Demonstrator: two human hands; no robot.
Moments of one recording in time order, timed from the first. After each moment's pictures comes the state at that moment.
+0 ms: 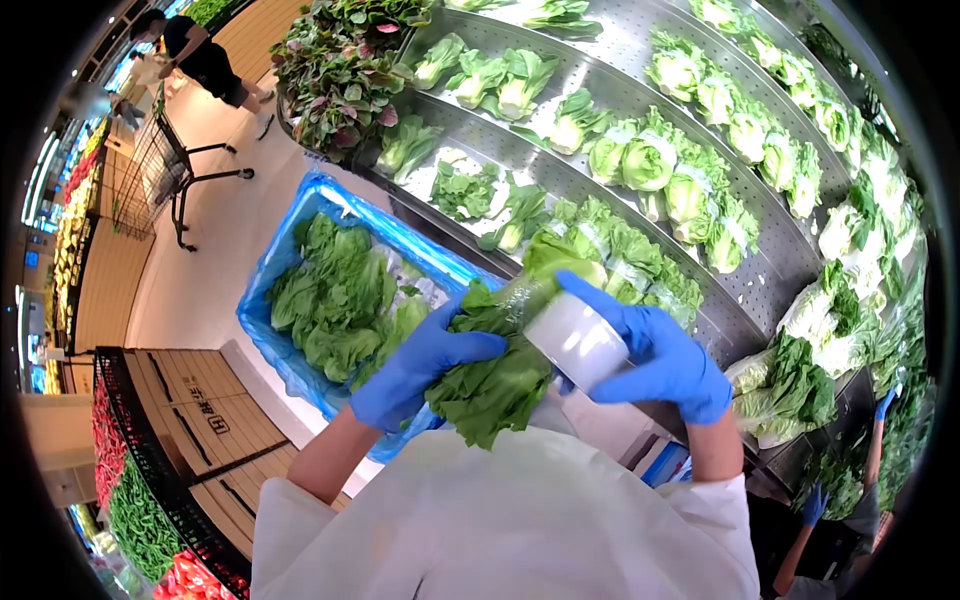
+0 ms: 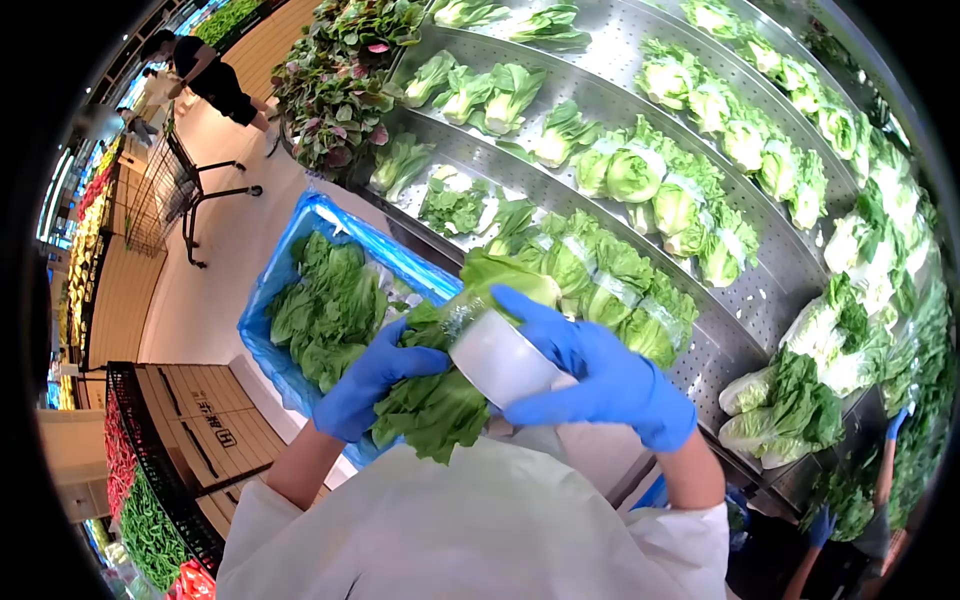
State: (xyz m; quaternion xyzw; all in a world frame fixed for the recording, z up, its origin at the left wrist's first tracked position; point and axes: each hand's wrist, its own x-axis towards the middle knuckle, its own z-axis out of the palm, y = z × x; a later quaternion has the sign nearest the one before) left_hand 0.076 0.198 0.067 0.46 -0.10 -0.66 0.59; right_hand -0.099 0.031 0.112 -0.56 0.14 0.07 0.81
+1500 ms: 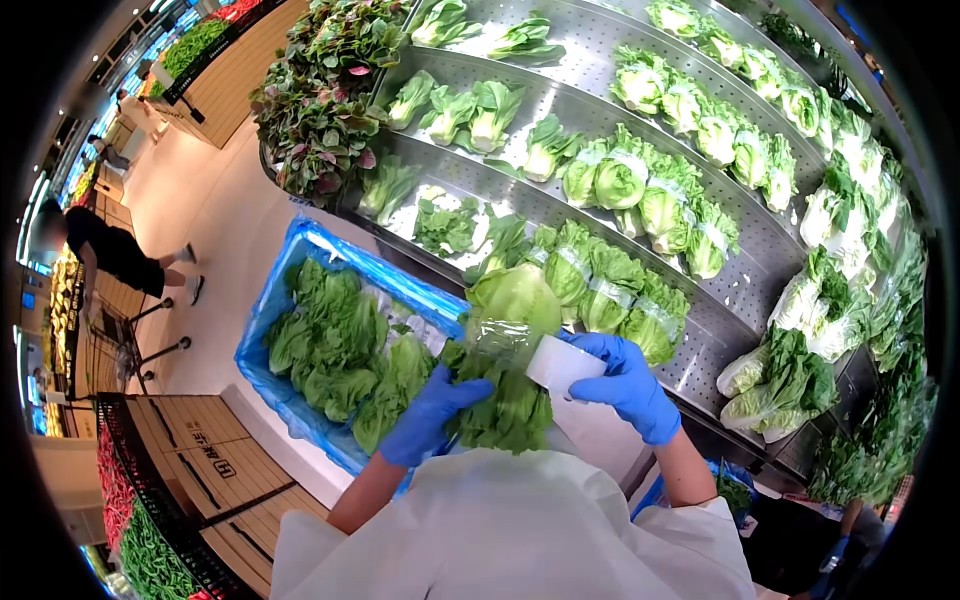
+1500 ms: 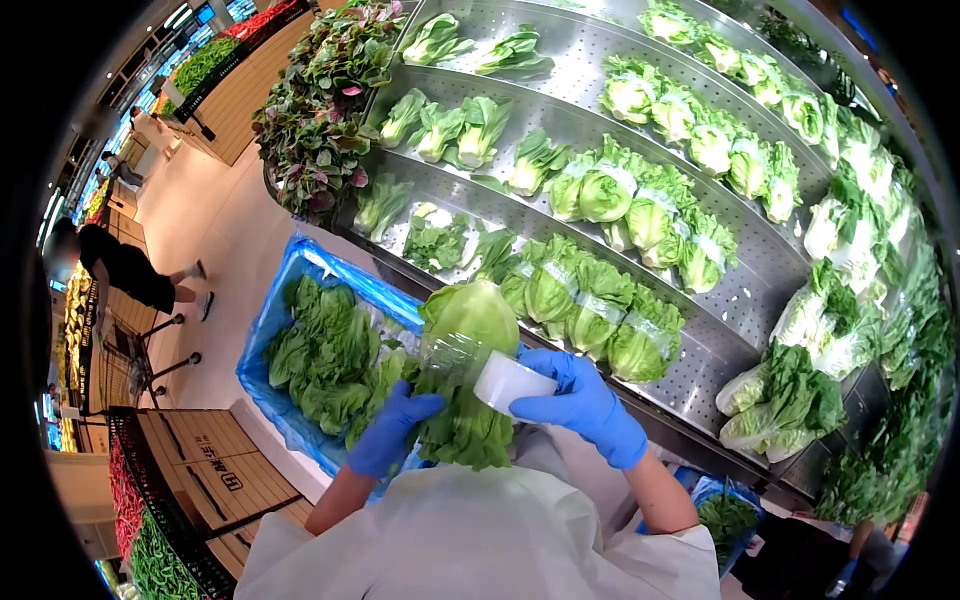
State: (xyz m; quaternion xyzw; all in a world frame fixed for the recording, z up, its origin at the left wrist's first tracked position) left_hand 0.052 0.209 0.035 0.48 -0.04 -0.62 0.61; right_hand -0.117 0.046 0.059 -0.51 0.28 -0.07 0.81
